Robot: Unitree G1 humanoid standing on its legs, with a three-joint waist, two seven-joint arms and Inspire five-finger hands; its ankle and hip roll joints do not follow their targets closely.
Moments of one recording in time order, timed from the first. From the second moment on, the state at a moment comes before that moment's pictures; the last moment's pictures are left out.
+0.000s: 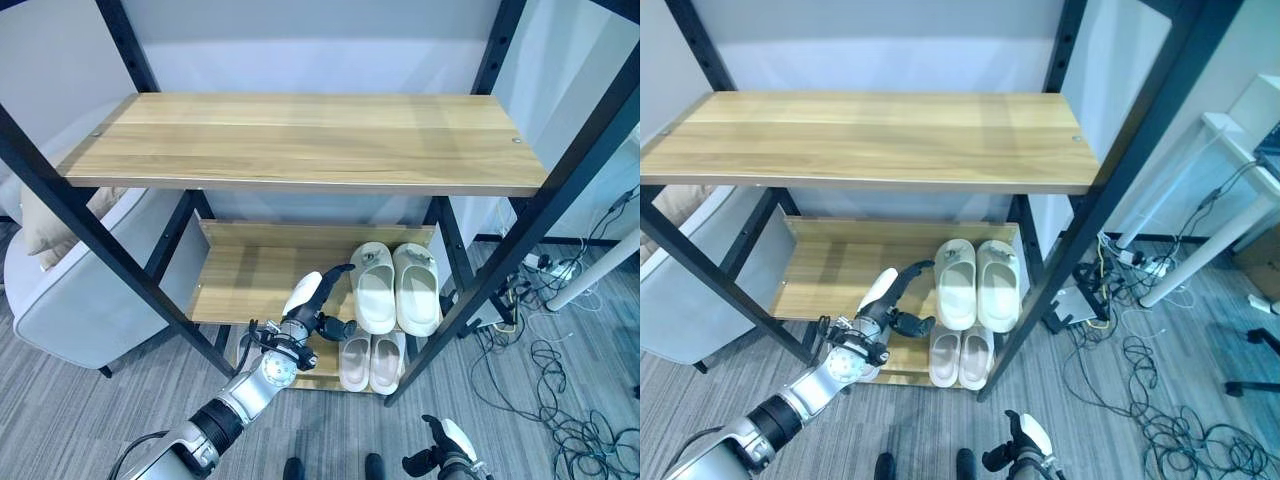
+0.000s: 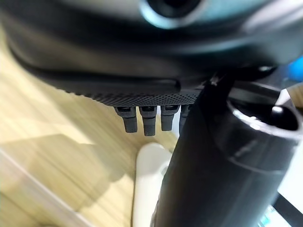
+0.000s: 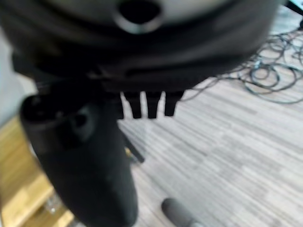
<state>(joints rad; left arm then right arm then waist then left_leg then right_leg) -0.37 0.33 -0.65 0.41 0.08 -0.08 0.31 -0.07 -0.24 0.49 1.13 -0.11 -0.04 -0.40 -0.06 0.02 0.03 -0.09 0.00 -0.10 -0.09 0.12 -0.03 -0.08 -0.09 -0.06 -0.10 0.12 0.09</state>
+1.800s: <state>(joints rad) 0.06 0.20 -0.11 1.32 -0.26 0.00 0.12 0.05 -0.22 0.29 1.35 -0.02 0.00 -0.24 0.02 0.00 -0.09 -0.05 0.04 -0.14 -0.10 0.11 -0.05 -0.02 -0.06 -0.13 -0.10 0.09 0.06</state>
